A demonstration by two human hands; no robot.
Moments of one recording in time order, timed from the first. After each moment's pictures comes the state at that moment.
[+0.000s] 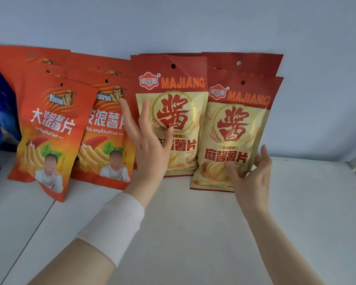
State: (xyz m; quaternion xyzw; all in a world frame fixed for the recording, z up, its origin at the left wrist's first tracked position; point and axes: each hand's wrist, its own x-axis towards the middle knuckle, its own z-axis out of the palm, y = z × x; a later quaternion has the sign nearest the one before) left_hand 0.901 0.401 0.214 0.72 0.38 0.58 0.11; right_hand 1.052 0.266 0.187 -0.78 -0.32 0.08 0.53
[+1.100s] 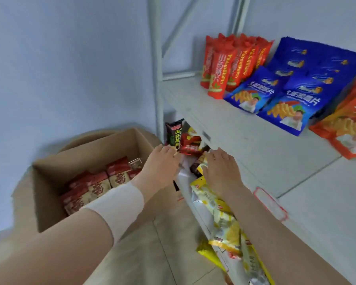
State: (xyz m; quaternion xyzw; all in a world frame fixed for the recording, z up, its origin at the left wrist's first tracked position) left_hand 0.311 0.035 0.206 0.68 0.73 -0.06 -0.10; right_hand 0.468 0.113 0.200 -0.41 -0.91 -0.03 0.05
